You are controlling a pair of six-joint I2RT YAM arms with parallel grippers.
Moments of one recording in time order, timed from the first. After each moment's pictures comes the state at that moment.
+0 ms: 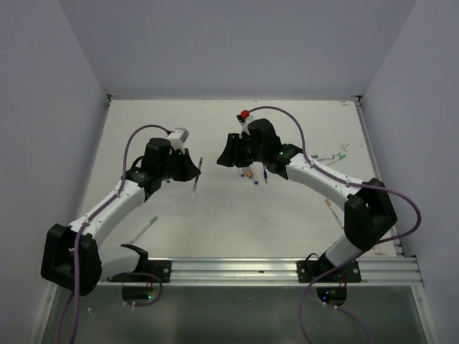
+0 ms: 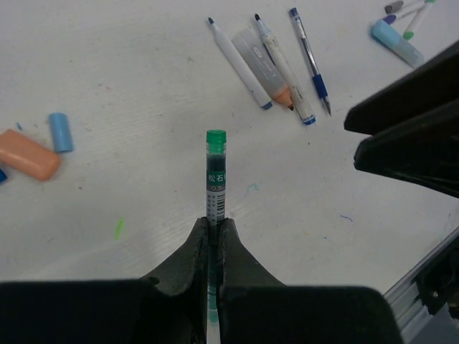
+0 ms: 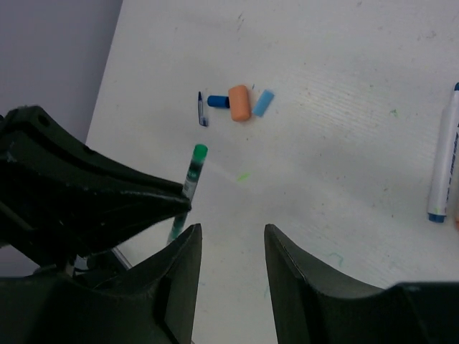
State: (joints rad) left arm -0.35 1.21 0.79 -0.22 0.28 -0.37; right arm 0.67 1.61 1.22 -0.19 -0.25 0.59
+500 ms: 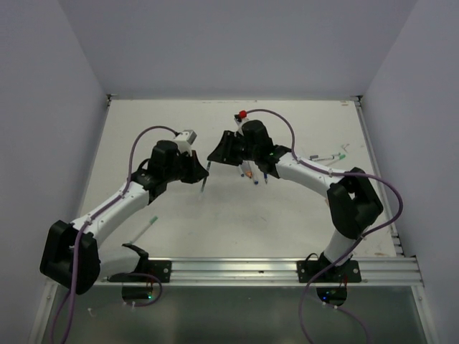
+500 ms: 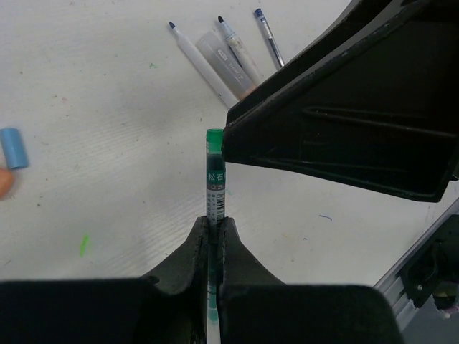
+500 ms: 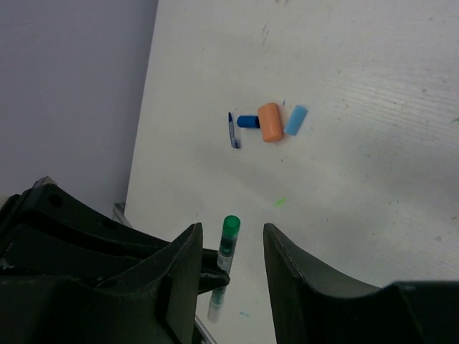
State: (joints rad) left arm -0.44 1.22 0.77 -0.15 0.29 -0.41; right arm 0.67 1.73 1.22 0.01 -0.29 0.81
